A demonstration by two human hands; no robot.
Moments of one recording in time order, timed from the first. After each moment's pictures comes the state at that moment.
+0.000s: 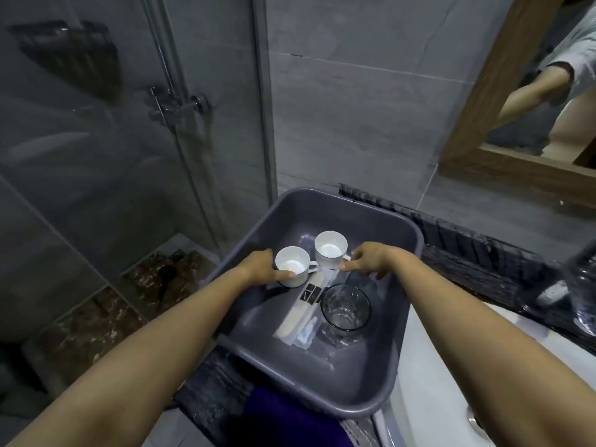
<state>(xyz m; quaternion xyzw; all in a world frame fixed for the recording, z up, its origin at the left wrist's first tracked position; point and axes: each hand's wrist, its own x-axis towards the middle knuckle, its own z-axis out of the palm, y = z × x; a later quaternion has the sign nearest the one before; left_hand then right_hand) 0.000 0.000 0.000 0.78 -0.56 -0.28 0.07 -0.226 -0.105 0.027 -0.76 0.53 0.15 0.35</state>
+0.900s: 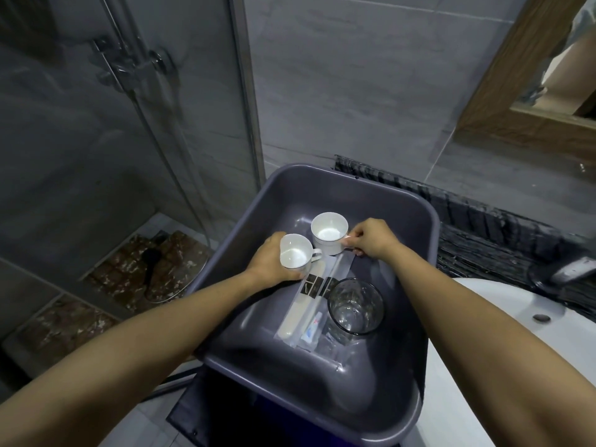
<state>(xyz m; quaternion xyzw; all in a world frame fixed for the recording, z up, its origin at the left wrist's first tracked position) -0.009 -0.026 -0.049 0.72 -0.55 -0.33 0.26 -0.211 -0.130 -0.021 -0.70 0.60 -0.08 0.38</state>
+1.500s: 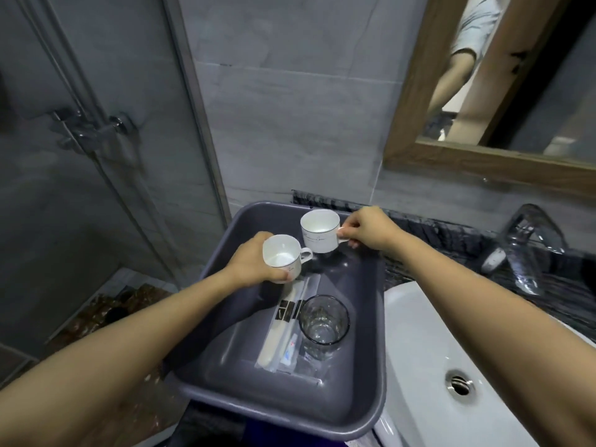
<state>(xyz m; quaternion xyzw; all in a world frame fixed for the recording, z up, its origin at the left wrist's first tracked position) -0.030 -0.036 0.046 0.66 -0.64 -0.31 0.23 -0.265 -0.116 0.077 -0.76 0.58 -0.13 0.27</state>
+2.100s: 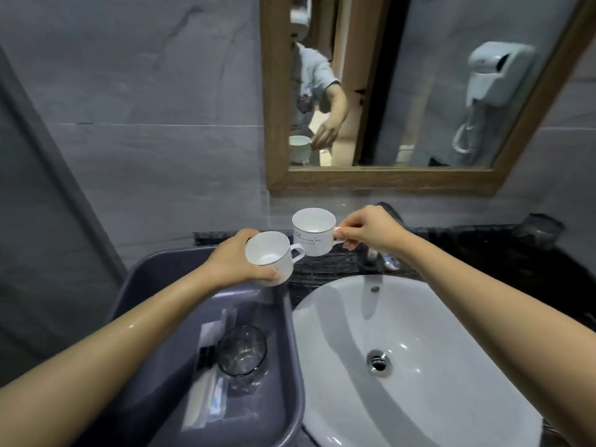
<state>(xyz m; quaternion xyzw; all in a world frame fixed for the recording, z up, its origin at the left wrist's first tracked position) -0.148 -0.042 0.135 0.52 -0.75 -0.36 0.22 -0.412 -0.025 0.154 -0.67 0.65 -0.26 0.23</state>
